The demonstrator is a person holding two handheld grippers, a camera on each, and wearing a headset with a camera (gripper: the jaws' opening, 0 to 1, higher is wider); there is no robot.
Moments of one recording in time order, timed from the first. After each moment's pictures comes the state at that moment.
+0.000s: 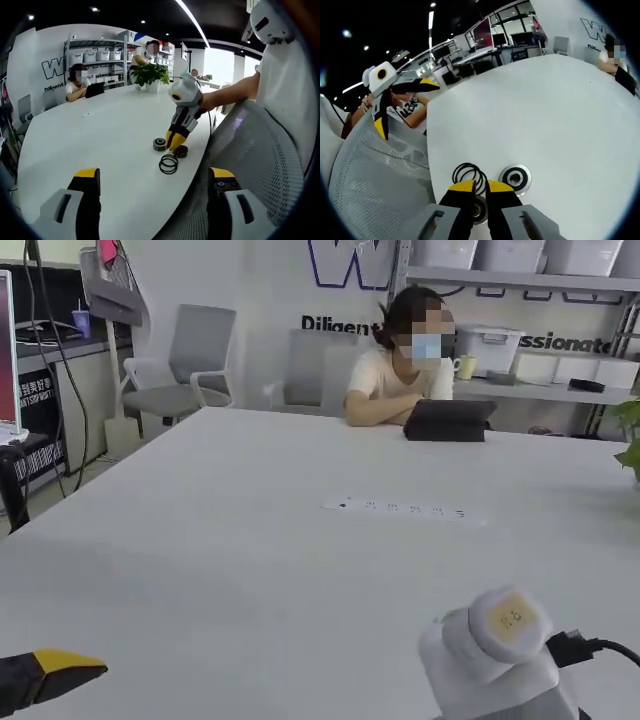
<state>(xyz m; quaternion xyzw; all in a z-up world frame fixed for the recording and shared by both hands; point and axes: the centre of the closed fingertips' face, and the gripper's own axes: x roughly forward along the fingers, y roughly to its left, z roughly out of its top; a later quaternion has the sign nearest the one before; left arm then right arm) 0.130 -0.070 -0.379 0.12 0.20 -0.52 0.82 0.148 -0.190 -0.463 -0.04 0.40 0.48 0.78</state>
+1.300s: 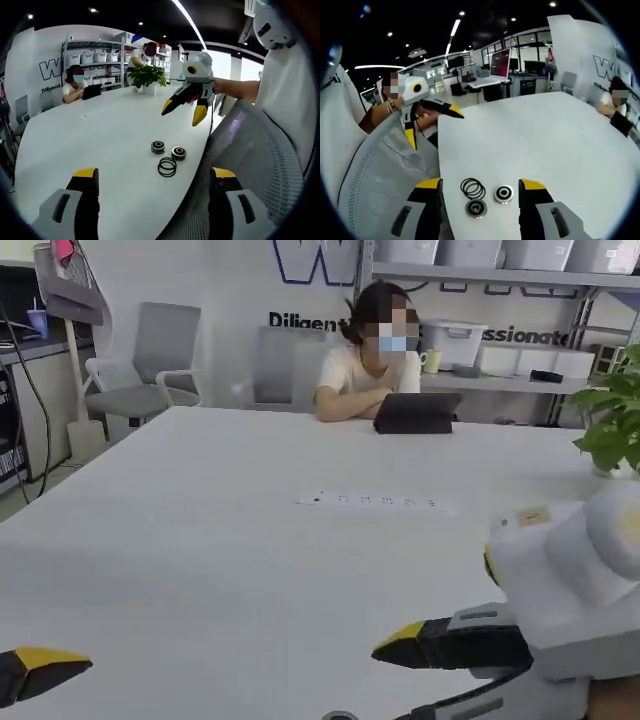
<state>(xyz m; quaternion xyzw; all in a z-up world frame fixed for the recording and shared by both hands) 0.133 -0.073 -0.377 0.11 0.20 -0.53 0.81 0.136 -0.214 -0.377 -0.10 0.28 0.51 0.81</state>
